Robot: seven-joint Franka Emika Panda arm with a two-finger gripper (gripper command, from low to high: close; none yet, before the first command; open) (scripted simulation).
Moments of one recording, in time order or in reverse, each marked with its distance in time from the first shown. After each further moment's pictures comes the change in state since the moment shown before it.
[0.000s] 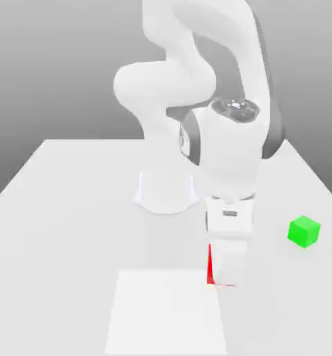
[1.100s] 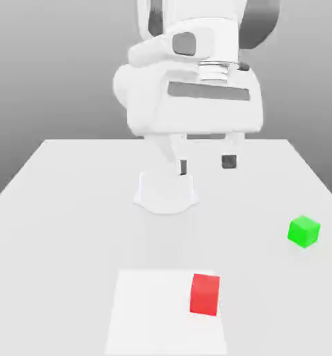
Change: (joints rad) arm -0.212 -0.266 -0.120 0.171 -0.076 -0.144 0.618
